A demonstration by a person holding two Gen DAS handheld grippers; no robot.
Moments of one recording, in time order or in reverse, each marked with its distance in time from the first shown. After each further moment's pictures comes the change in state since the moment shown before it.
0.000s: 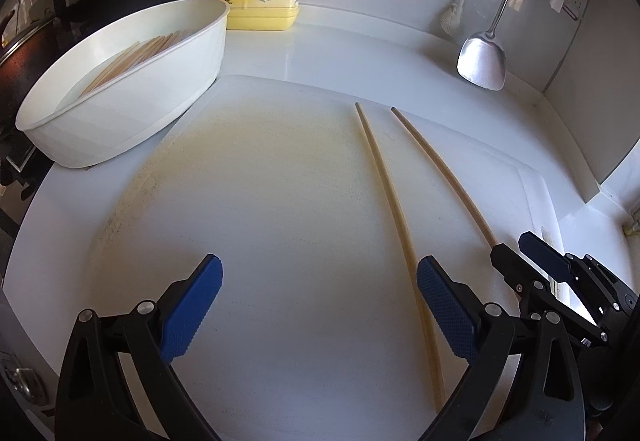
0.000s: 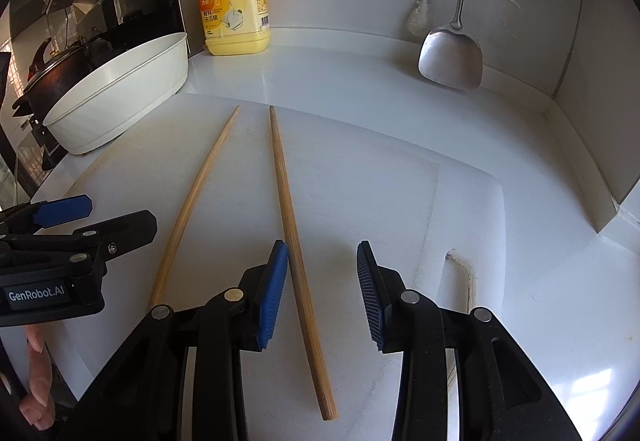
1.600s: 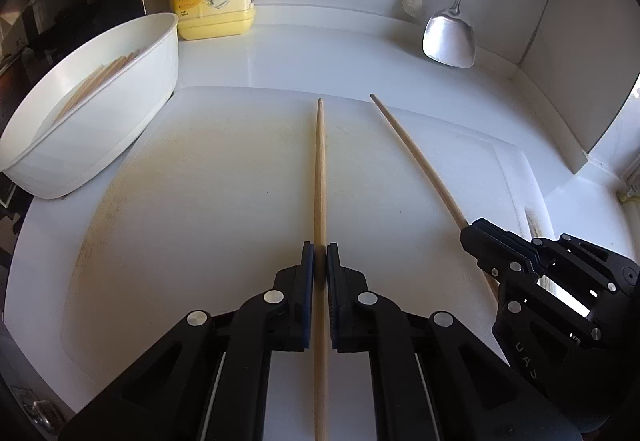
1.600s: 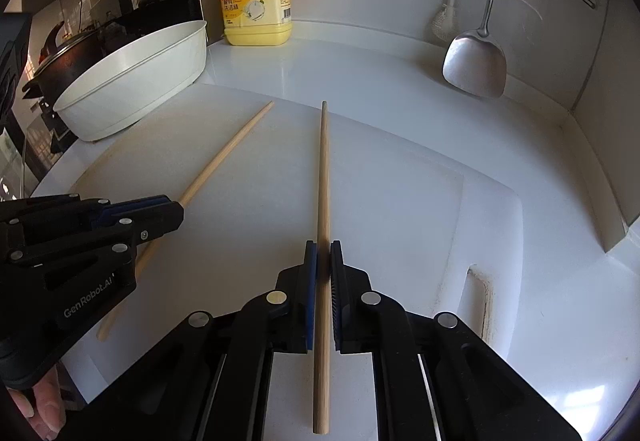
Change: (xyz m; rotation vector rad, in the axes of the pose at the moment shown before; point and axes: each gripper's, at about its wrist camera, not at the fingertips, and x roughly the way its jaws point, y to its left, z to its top) left arm 0.007 -0.023 0.000 0.109 0.010 -0.059; right arm 0.004 0.013 0.006 -0.031 0.025 0.034
